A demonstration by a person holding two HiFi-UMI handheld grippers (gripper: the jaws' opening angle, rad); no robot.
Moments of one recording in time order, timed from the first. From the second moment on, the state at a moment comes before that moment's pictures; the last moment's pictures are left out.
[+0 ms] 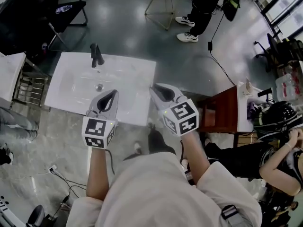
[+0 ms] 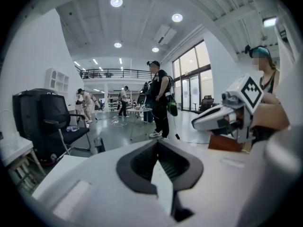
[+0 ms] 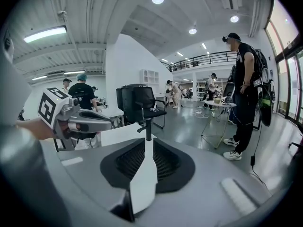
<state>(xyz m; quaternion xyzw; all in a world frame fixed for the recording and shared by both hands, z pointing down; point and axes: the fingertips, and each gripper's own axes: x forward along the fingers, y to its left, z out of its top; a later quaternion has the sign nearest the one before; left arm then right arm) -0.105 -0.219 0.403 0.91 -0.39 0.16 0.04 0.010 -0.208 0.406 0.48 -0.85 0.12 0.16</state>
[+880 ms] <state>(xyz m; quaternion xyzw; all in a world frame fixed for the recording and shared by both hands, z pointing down) -0.088 -0.311 0.467 0.87 -0.44 0.19 0.11 0.016 -0.337 0.506 0.38 -0.88 0.18 0.22</state>
